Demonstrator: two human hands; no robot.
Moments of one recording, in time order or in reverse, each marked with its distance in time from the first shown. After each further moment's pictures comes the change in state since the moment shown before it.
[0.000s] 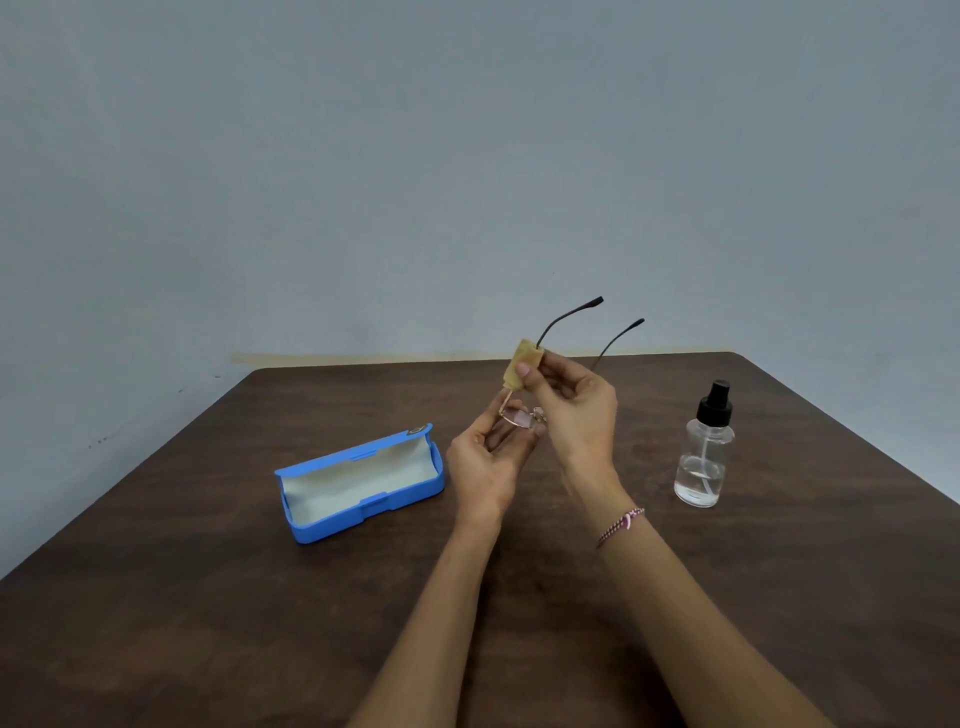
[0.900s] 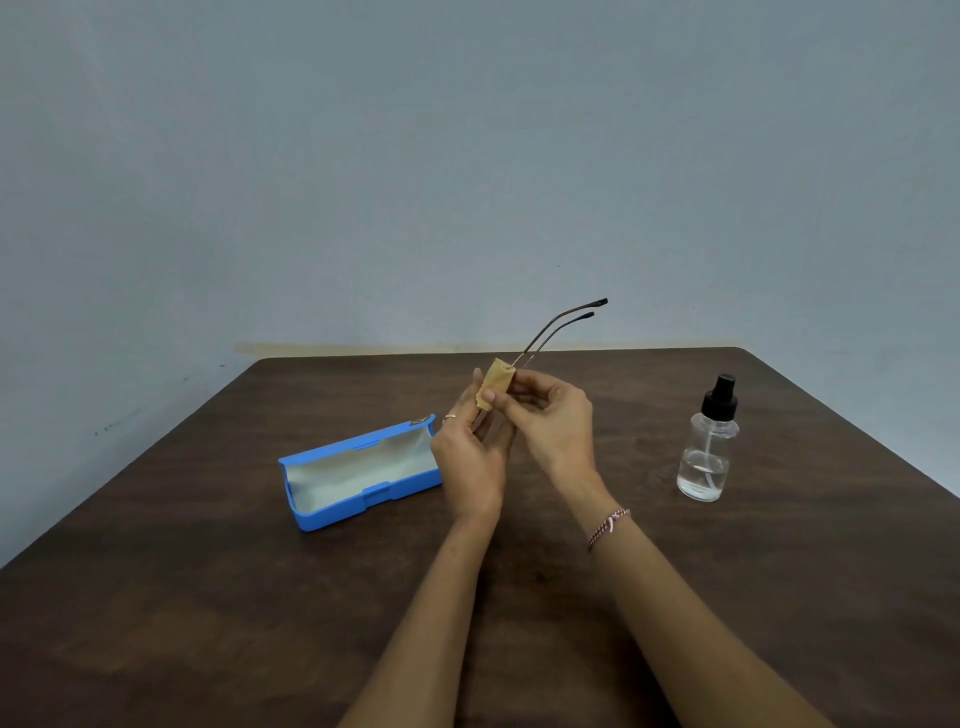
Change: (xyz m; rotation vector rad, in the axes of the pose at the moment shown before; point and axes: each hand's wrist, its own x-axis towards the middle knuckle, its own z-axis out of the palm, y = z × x) left_hand -0.001 0.001 -0.007 0.312 0.198 0.297; right_hand -0.004 0.026 0.007 -0.249 -0.123 0.022
